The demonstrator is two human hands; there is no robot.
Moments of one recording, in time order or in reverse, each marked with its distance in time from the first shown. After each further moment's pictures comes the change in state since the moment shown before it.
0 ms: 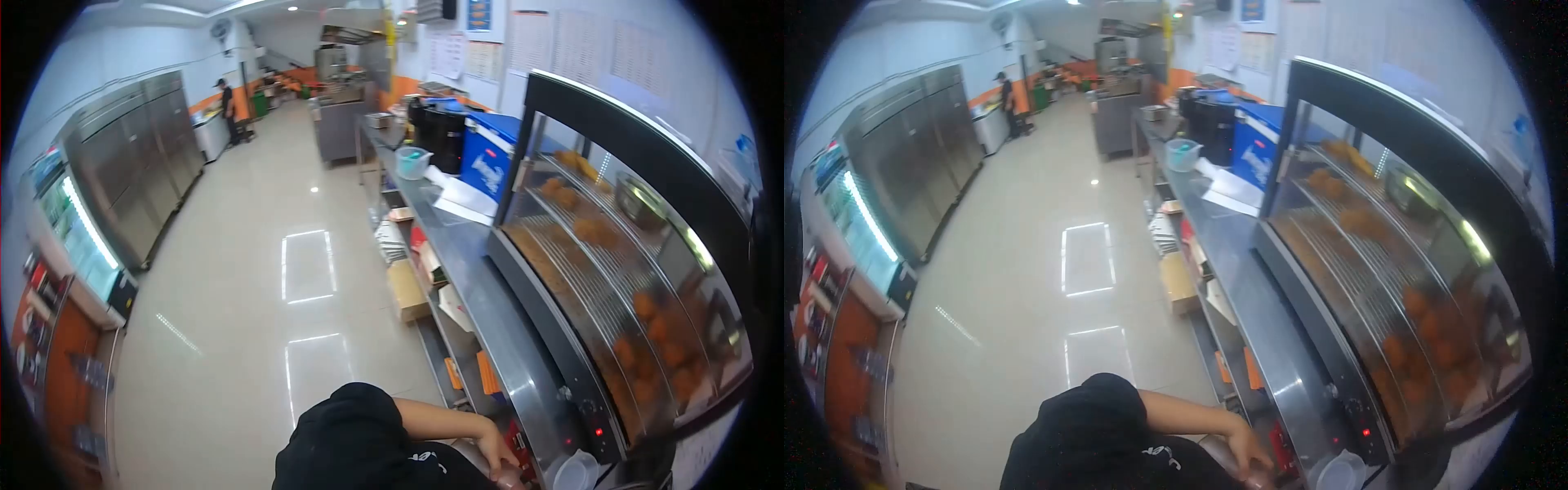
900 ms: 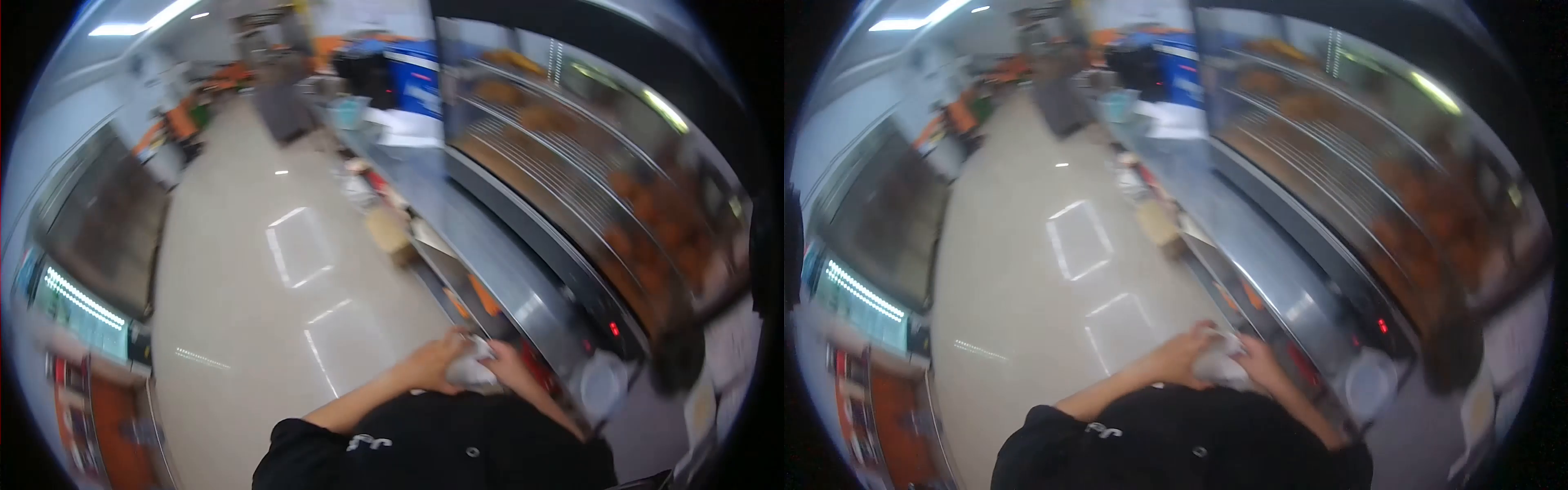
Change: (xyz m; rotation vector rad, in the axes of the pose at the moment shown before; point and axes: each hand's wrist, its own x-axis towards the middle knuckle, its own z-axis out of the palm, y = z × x) left_hand -0.112 0.049 0.074 0.592 1.086 -0.361; right_hand 0.075 -0.004 -0.005 0.080 0.291 -0.061
